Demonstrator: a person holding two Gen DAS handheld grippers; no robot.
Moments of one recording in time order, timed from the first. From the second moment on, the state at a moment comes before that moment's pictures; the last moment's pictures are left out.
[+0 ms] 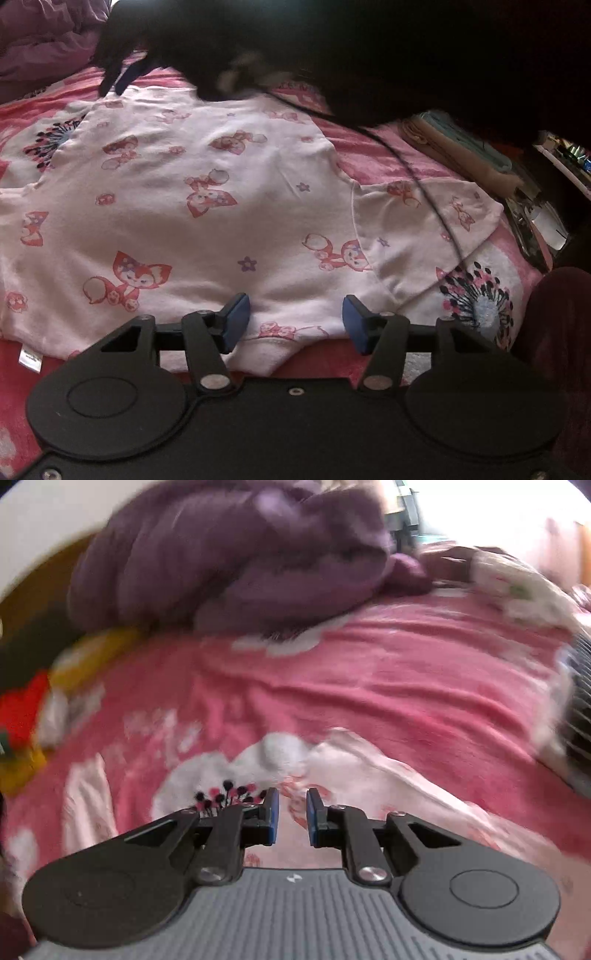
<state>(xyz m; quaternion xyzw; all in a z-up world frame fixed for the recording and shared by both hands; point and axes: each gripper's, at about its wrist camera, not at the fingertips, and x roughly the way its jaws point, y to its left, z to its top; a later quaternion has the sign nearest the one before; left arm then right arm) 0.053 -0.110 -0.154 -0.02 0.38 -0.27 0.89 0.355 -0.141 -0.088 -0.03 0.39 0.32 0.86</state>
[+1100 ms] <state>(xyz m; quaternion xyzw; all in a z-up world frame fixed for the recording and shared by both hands) 0.027 -0.121 -0.141 0.07 0.32 -0.23 0.91 0.127 -0.405 -0.069 0.36 0.29 0.12 0.88</state>
